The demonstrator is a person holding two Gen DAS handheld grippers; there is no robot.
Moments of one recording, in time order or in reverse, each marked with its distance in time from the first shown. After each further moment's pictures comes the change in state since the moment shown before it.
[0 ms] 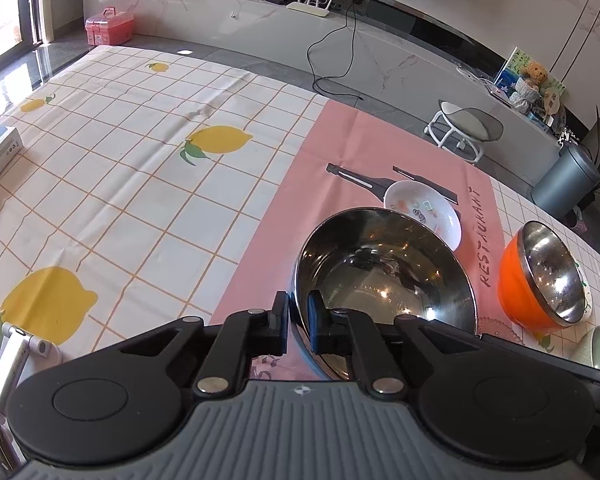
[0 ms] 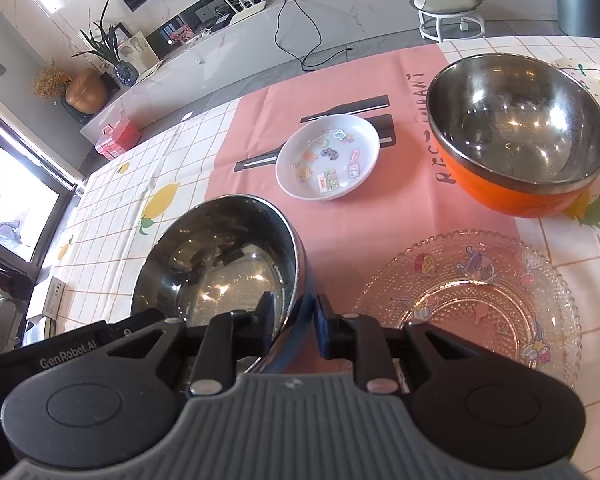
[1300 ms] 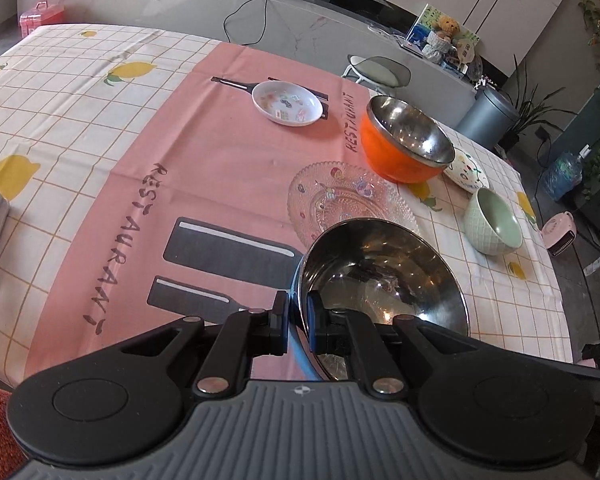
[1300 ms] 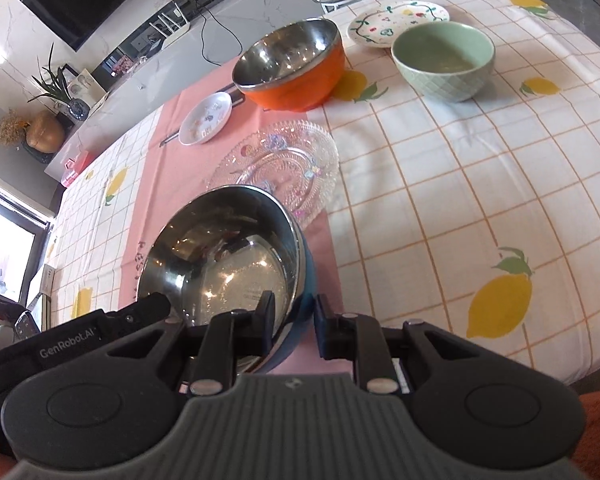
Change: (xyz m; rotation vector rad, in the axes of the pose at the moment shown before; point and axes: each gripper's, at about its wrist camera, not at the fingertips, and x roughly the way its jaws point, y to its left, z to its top) left arm -0.069 -0.057 -0.121 0.107 0.073 -0.193; right arm -0.139 -0.091 -0.118 0.194 -0.012 -0.088
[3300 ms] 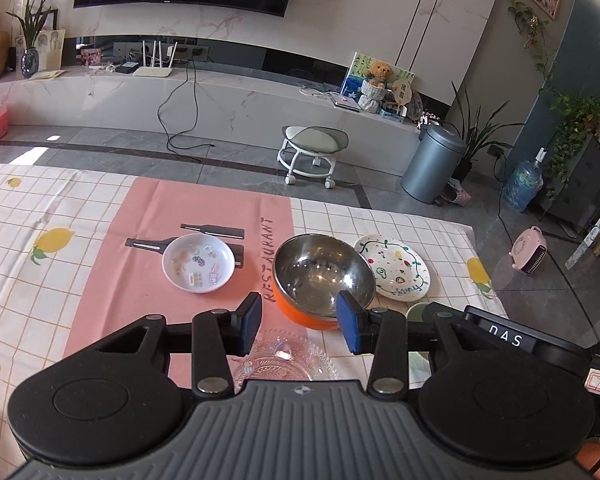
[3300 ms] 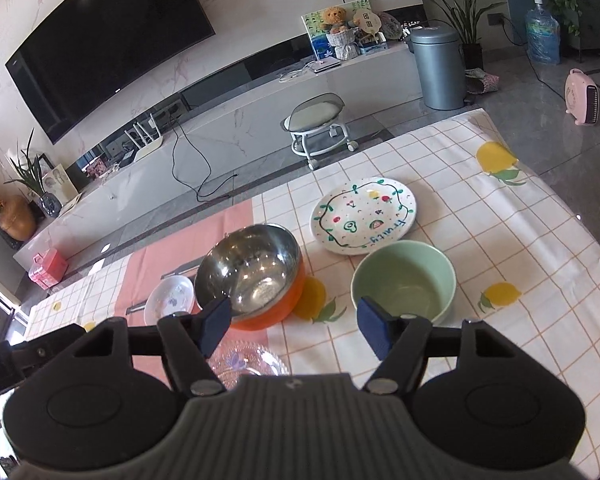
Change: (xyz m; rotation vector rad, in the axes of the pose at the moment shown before) left arm -0.007 -0.081 0.122 0.178 -0.169 -0.092; right arm -0.032 -0.006 0.129 -0.004 -0.361 -0.109
